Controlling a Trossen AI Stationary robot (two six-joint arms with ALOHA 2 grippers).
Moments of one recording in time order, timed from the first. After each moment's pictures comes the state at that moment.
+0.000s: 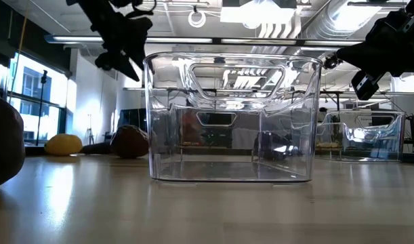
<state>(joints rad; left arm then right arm) 0.38 1.20 1.03 -0.73 -0.13 -0.46 0.13 0.01 0.01 0.04 0.13 0.49</state>
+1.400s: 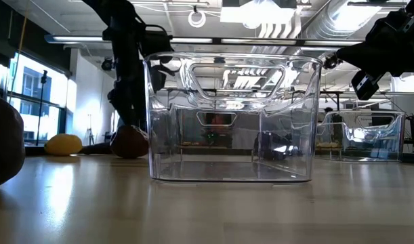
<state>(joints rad) 0.47 1.60 1.12 -0.89 0.02 -0.22 0.13 0.01 0.01 0.04 0.13 0.49</state>
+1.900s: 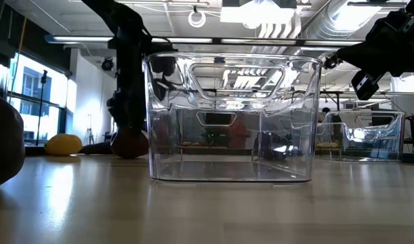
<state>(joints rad) 0.45 1.69 1.12 -0.91 -0.04 -0.23 0.13 0.01 0.01 0.04 0.13 0.49</state>
